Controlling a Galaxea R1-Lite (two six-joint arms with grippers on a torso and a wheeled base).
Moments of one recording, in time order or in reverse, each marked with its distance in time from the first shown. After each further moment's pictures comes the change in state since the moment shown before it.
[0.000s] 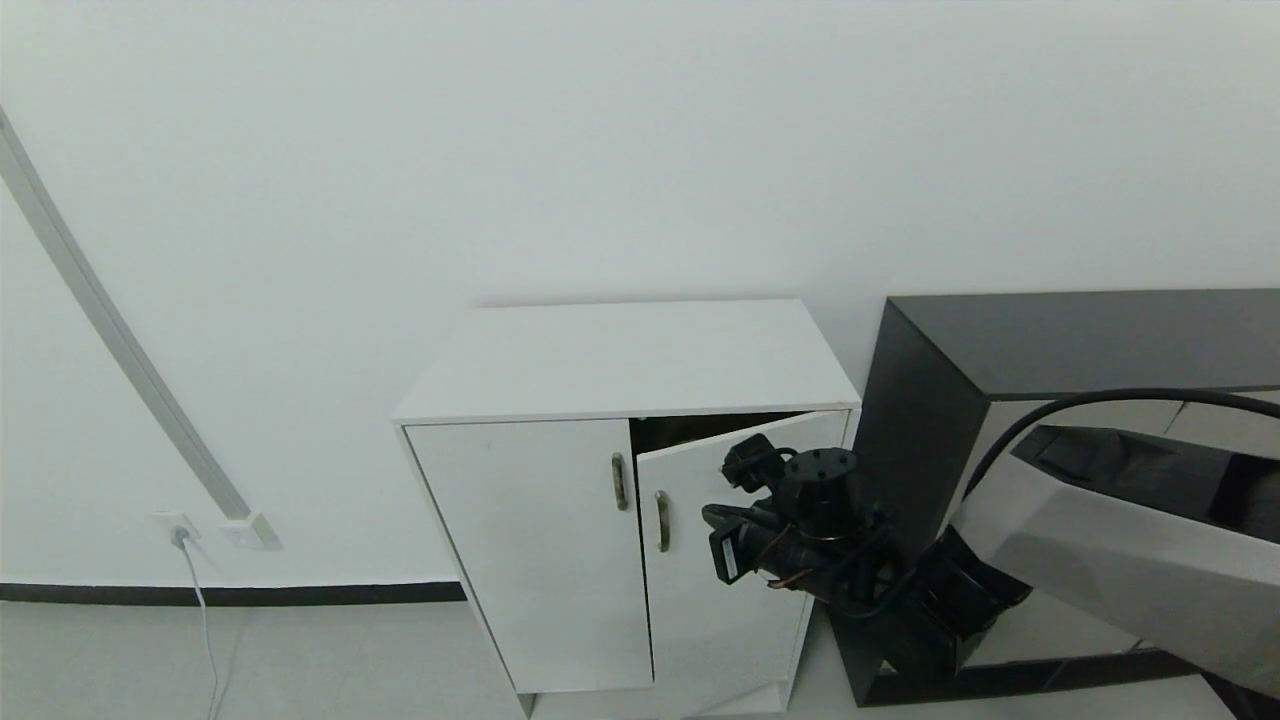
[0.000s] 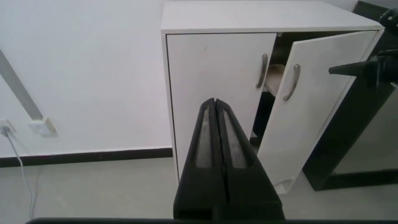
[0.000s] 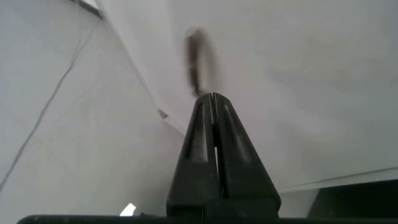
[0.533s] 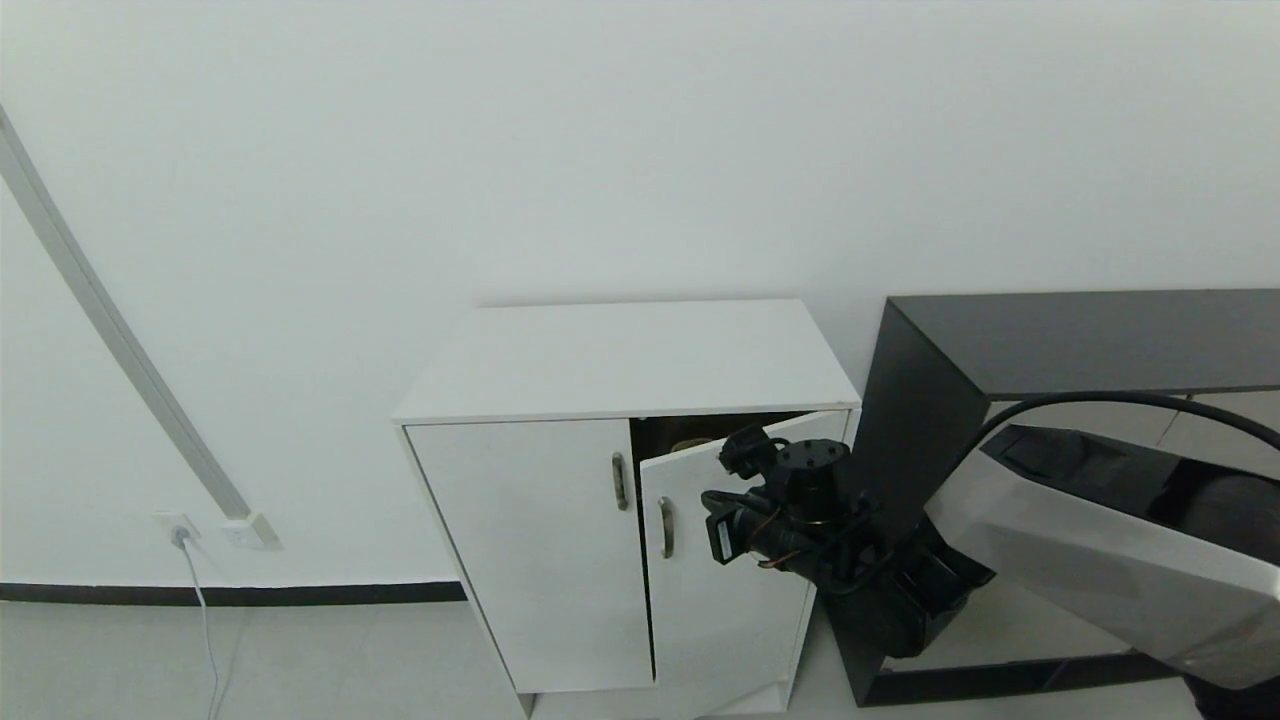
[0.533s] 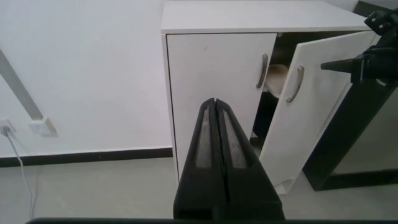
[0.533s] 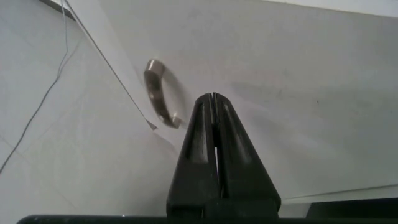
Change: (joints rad) left arm 0.000 0.000 0.000 0.000 0.001 -0.001; right arm -0.043 0.077 -0.122 0.026 0.001 -0.001
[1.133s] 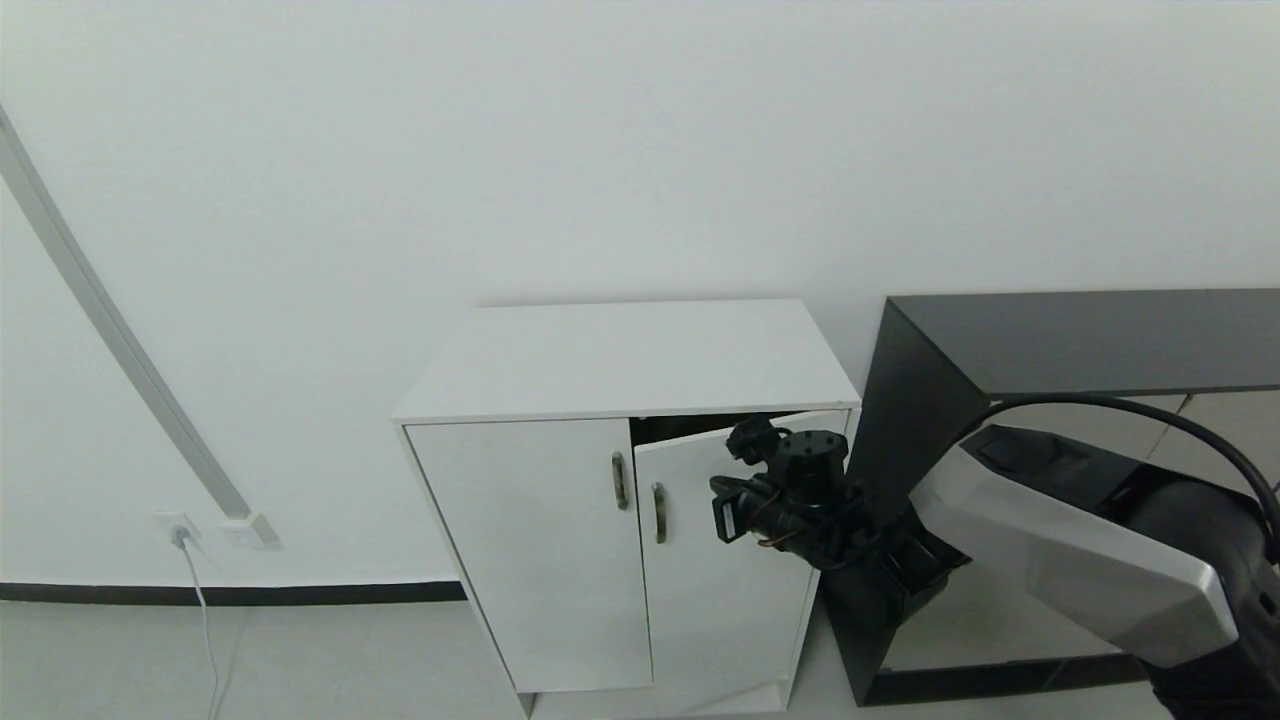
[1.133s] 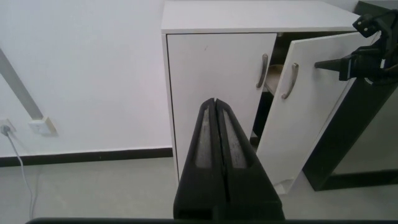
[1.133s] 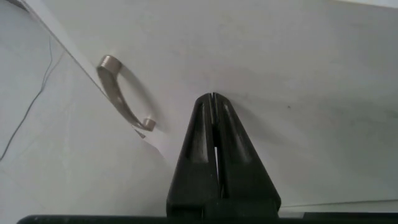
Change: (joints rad) left arm 0.000 0.000 0.000 0.000 0.001 -0.001; right arm -0.044 0.086 -0.131 0.020 0.000 0.000
